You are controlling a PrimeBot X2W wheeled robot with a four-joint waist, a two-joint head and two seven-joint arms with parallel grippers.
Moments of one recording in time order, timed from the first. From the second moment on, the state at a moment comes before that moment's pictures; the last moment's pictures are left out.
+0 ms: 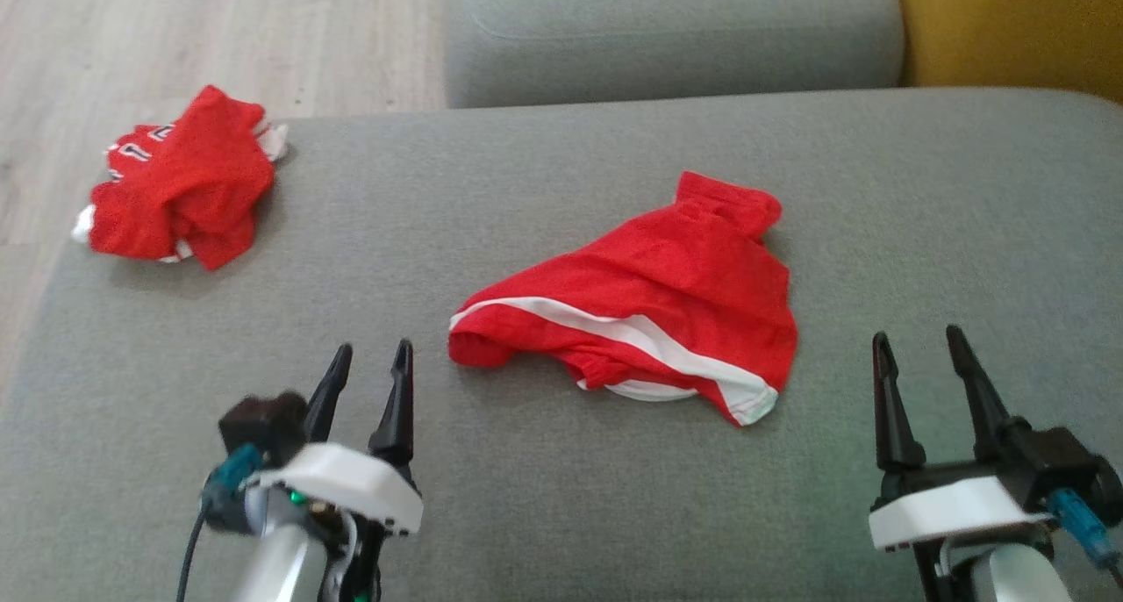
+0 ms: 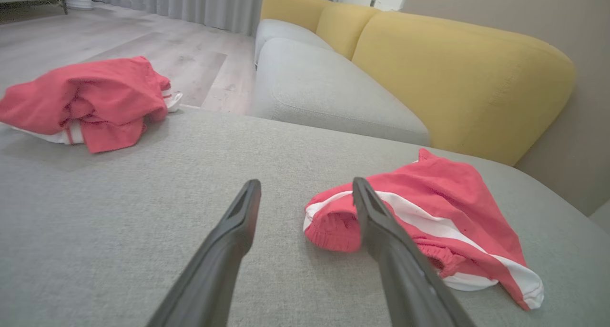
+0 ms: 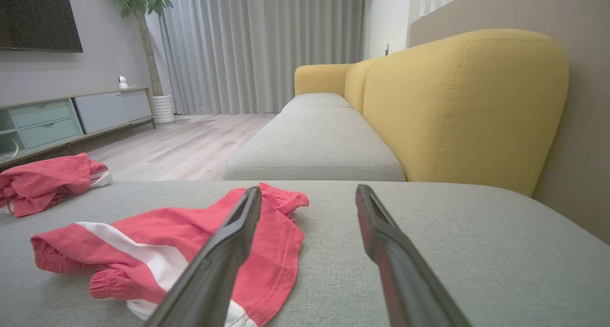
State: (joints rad) left arm -0.14 0.08 -0.29 0.41 -0.40 -0.01 -0.25; right arm 0.02 -0.04 -0.02 0.18 0.05 0.12 -0.25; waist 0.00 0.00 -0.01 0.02
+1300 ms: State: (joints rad) left arm -0.02 0.05 -0.22 0.33 -0.34 0.03 -0.25; right arm 0.05 -0.04 -0.04 0.27 0.08 0.12 -0.25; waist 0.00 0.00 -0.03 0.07
